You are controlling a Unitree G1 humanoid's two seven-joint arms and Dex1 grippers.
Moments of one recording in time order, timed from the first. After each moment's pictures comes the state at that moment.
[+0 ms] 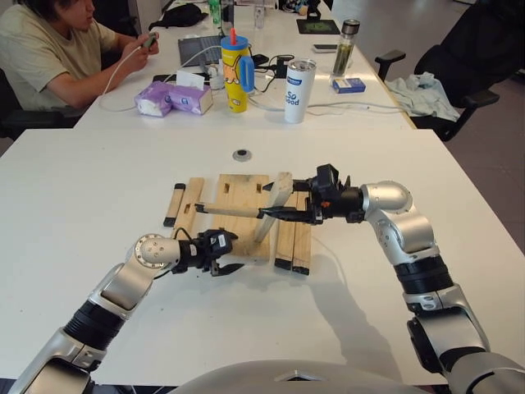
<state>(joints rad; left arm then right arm) -0.14 0.64 -0.41 -0.13 -0.03 0.30 -0.86 -0.43 -0.43 0.19 0.04 0.41 0.12 1.21</state>
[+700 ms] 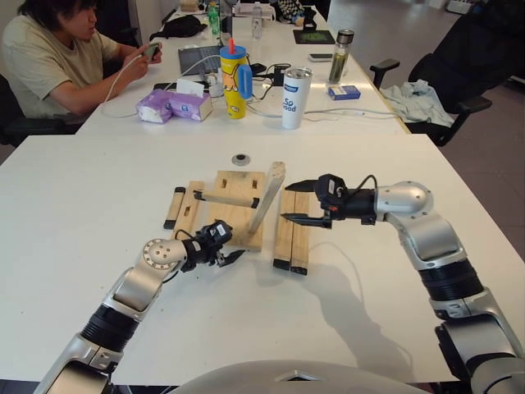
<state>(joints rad) -0.15 0.55 -0.35 -0.05 -0.04 0.37 -0.70 -0.38 -0.63 0.16 -0.05 0.21 0.25 1.06</state>
